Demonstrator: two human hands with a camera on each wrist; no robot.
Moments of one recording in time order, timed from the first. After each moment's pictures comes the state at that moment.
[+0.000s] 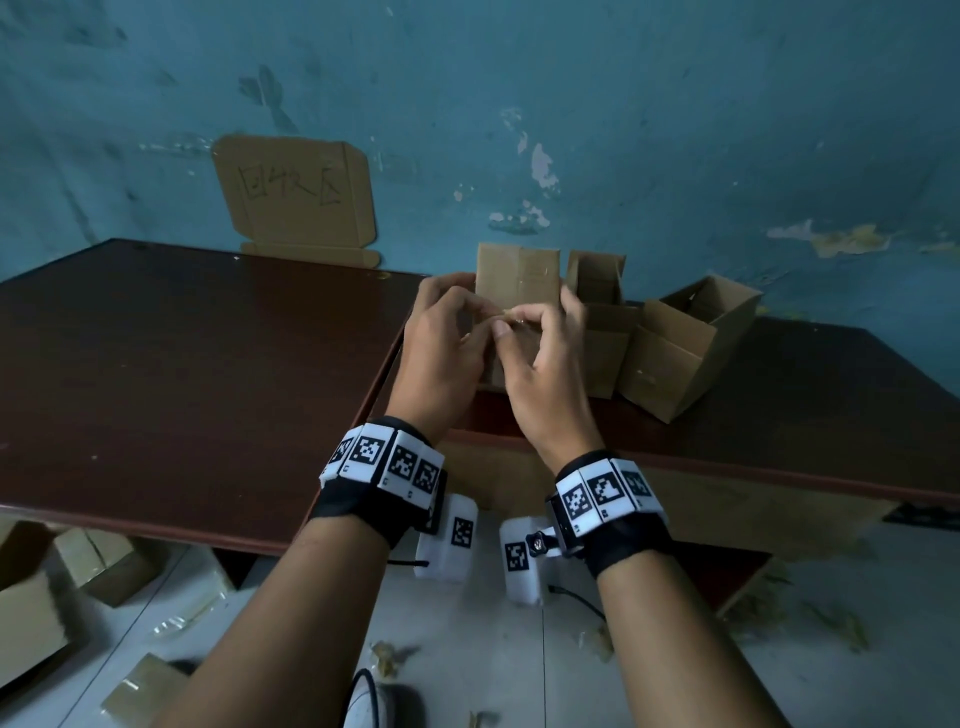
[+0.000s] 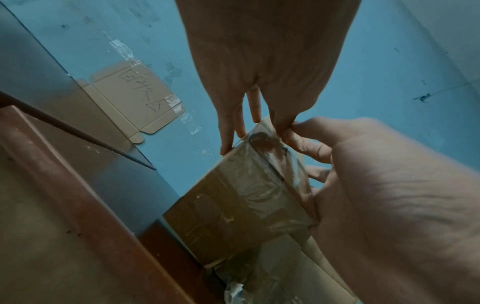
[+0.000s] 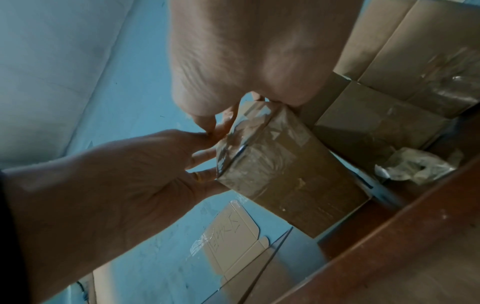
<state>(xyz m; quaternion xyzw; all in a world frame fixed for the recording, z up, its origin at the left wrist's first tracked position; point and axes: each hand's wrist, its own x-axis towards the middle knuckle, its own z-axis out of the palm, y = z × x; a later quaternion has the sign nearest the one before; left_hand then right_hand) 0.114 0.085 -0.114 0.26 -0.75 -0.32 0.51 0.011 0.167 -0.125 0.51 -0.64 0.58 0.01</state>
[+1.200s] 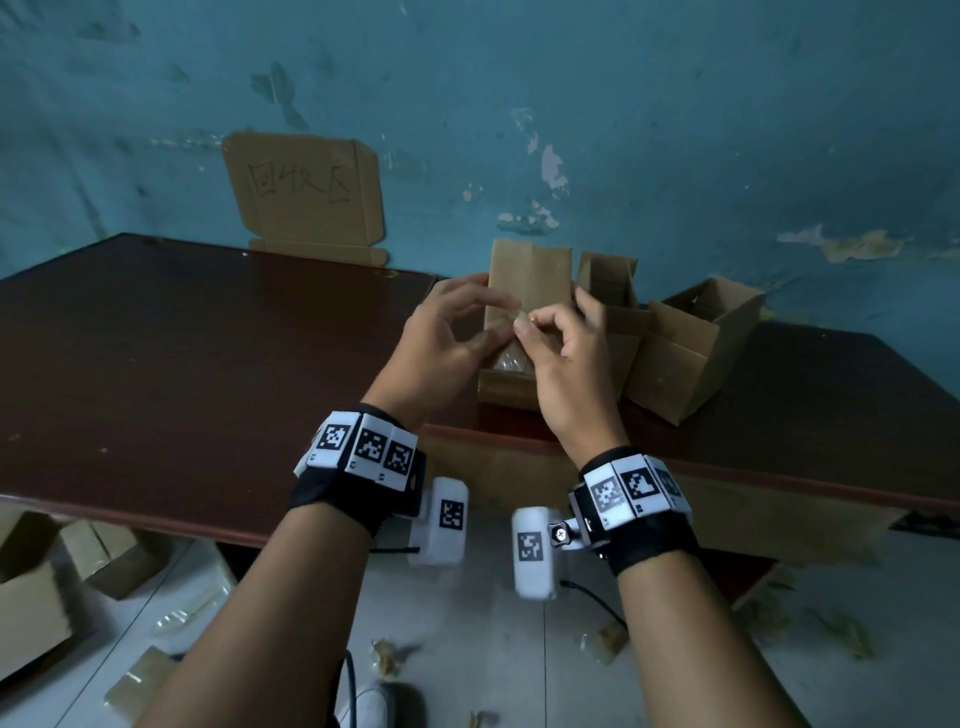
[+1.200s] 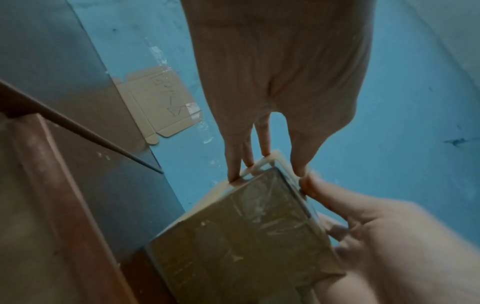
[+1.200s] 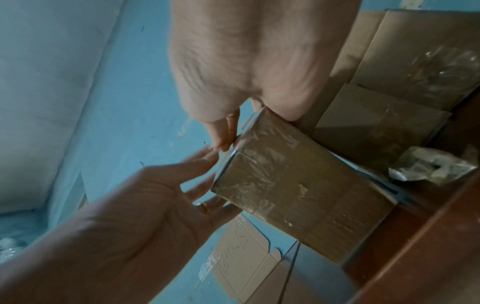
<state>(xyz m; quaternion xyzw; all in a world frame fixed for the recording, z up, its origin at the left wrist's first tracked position) 0.135 0.072 -0.108 0.17 -0.76 -0.45 0.43 0.005 0.174 -0.110 0.47 -0.65 0.60 -0.04</state>
